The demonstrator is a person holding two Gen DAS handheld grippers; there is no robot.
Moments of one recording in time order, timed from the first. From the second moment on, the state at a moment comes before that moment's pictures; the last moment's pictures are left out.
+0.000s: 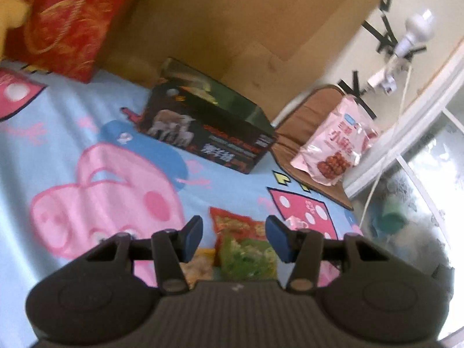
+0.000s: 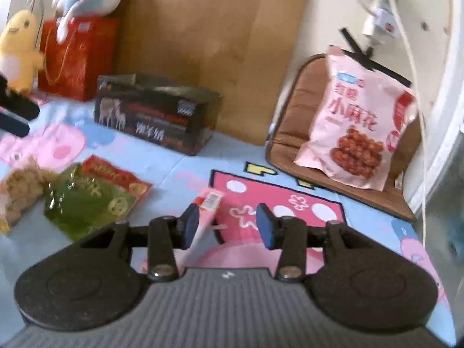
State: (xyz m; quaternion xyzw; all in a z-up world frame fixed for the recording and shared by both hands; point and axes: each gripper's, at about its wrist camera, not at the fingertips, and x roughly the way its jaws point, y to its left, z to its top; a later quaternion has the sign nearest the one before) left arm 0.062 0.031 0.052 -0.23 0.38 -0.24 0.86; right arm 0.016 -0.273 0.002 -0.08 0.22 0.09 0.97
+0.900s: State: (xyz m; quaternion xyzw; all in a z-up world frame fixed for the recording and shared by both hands) left arm 0.132 -0.144 0.017 -0.10 0.46 -0.33 0.82; right arm 0.010 -0.322 -0.025 0.00 0.26 0.11 0.96
